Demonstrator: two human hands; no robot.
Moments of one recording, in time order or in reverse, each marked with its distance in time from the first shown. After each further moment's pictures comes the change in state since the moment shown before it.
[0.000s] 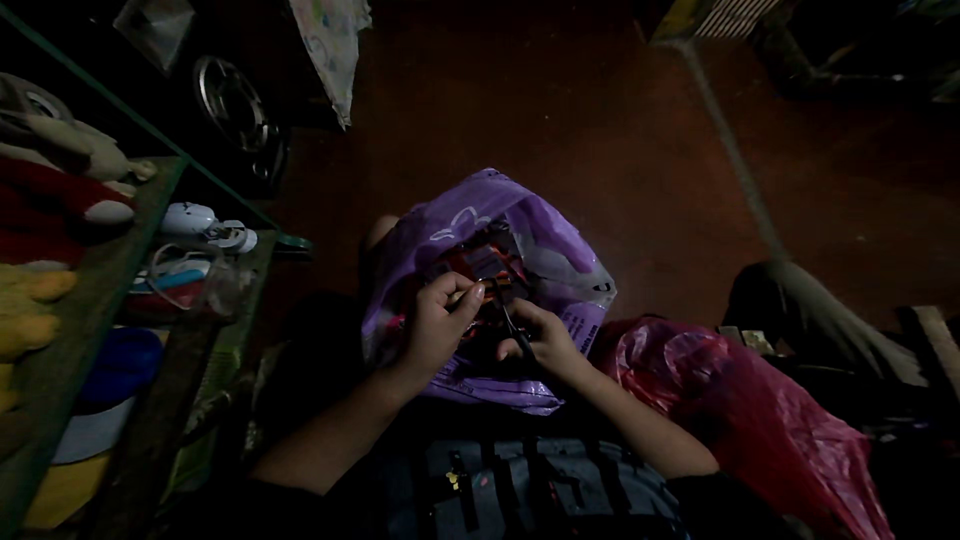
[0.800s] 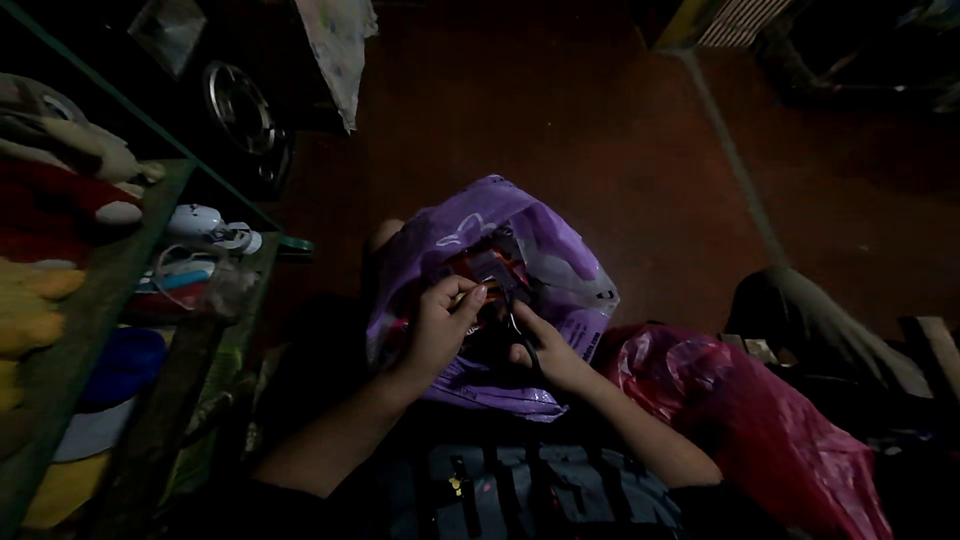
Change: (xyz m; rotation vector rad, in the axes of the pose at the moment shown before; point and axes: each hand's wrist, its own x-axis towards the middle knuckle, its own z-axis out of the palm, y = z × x) left_hand 0.003 -0.003 0.000 -0.079 -0.011 -0.054; right_hand 0.002 0.006 -0.005 -0.072 -0.120 0.049
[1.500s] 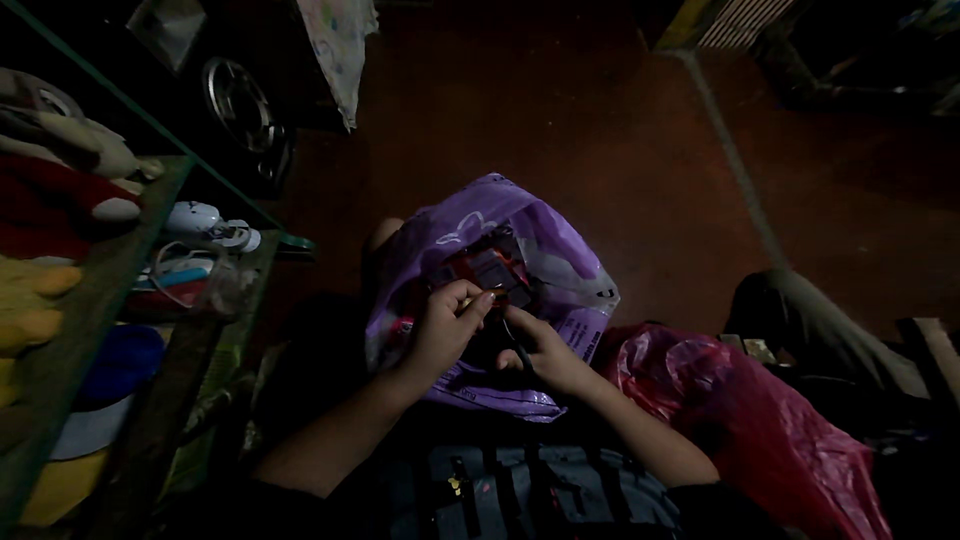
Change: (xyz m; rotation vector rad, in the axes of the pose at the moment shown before) left_hand -0.002 0.008 0.000 0.083 -0.079 -0.101; right_hand -0.001 0.000 0.001 -0.121 -0.022 -0.007
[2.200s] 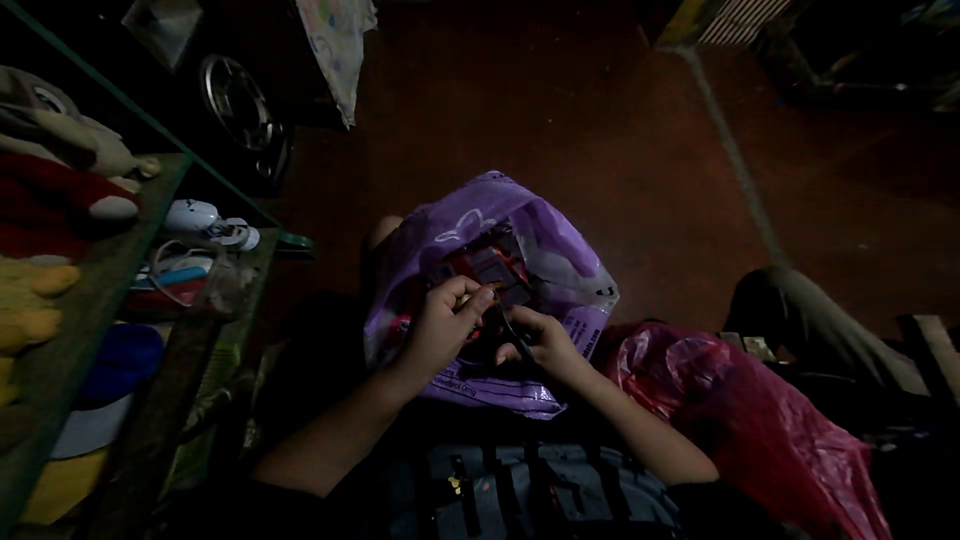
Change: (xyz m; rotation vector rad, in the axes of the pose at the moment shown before) left_hand 0.001 0.001 -0.004 -0.005 -0.025 0.029; right_hand -0.001 -0.005 0.001 0.122 0.096 0.013
